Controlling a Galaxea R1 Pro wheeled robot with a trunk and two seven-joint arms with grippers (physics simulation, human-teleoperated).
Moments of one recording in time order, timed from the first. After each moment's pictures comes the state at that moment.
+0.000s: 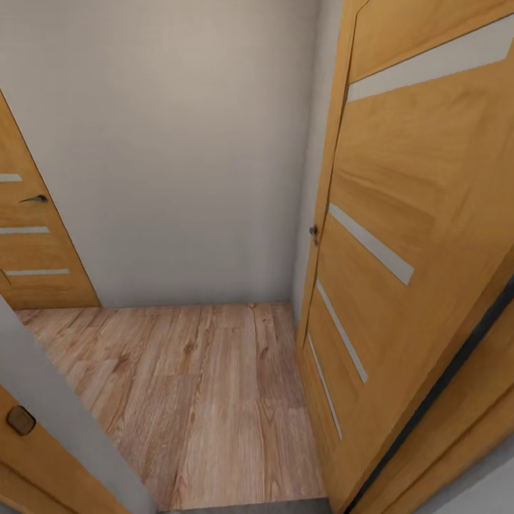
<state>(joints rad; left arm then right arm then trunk) -0.44 0.00 0.01 -0.01 0.13 0.06 -0.04 -0.24 0.06 0.87 0.03 -0.81 -0.11 -0.10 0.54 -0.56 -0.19</state>
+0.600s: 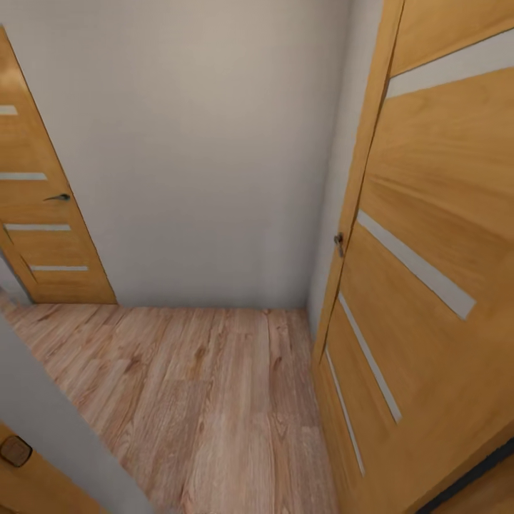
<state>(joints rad) -0.44 0.01 0.01 -0.01 0.13 0.02 -0.04 -0.24 0.06 0.87 0.03 -0.81 -0.11 -0.10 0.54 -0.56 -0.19</state>
